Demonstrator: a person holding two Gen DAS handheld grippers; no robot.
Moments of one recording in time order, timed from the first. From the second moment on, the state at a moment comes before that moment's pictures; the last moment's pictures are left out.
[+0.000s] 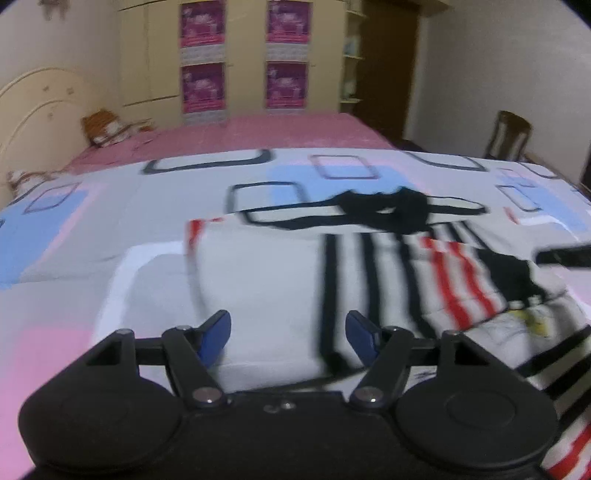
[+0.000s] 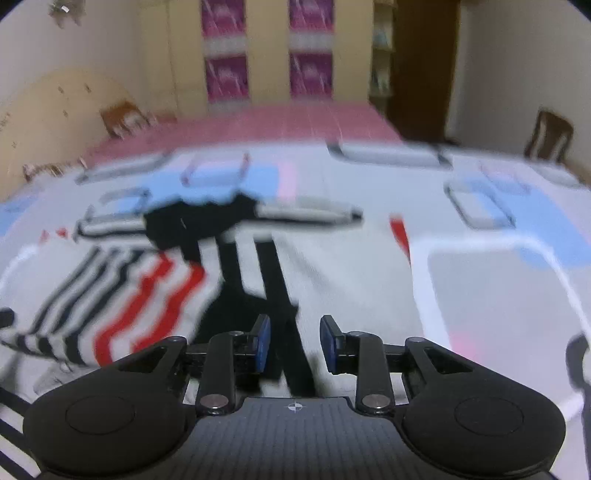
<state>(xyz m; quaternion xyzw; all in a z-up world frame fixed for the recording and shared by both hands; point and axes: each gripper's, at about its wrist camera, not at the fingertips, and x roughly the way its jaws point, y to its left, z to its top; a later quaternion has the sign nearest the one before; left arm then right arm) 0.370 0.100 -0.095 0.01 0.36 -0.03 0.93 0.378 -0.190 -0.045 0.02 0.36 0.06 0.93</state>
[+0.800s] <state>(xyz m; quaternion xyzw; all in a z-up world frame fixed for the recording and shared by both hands) 0.306 0.033 -0.094 0.07 0.37 0.03 0.93 0.297 -0.243 -0.030 0.08 0.36 0.13 0.92</state>
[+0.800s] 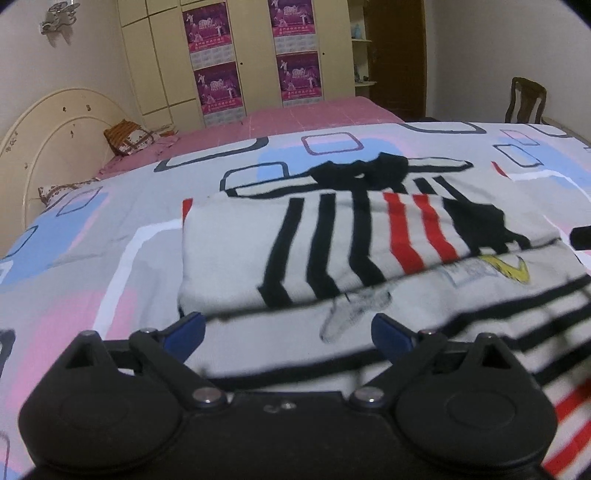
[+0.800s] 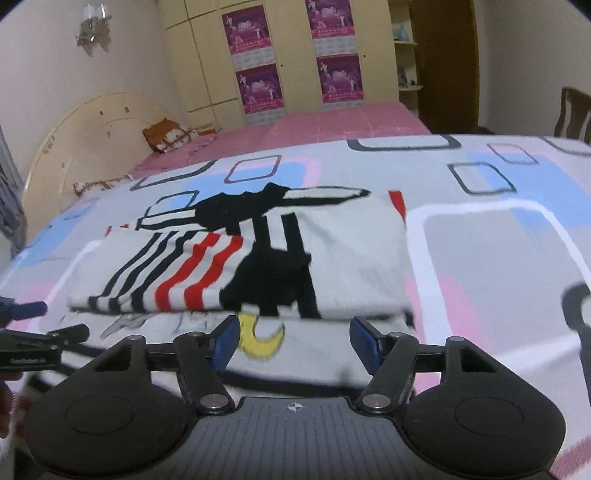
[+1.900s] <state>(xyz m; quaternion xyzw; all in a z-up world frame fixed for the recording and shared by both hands) 0.104 0.079 -0.118 -0.07 0.43 0.07 0.90 0.111 -0.331 -0.081 0.28 0.45 0.18 0.83</state>
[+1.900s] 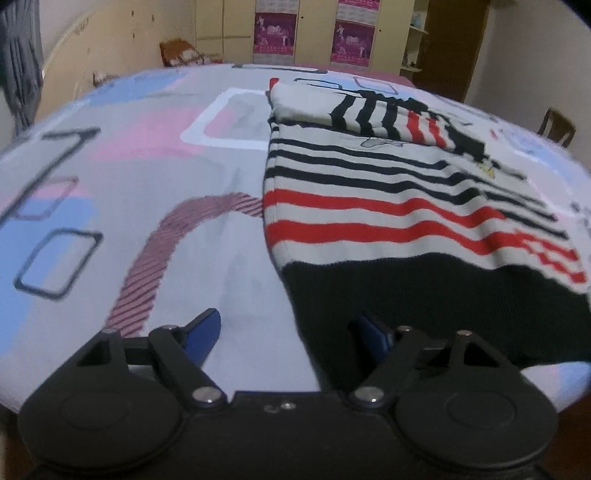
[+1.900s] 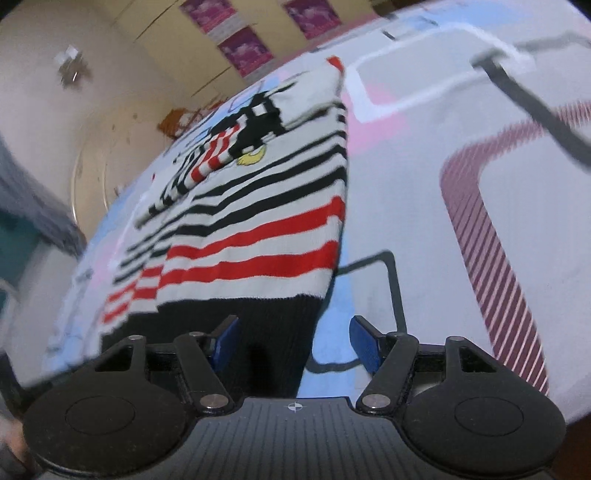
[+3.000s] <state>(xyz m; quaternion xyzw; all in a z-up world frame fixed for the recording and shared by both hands) 0.122 0.113 -0.144 -0.29 0.40 -0.03 0.87 0.124 -0.330 -0.095 0.31 0.46 0.21 0.80</state>
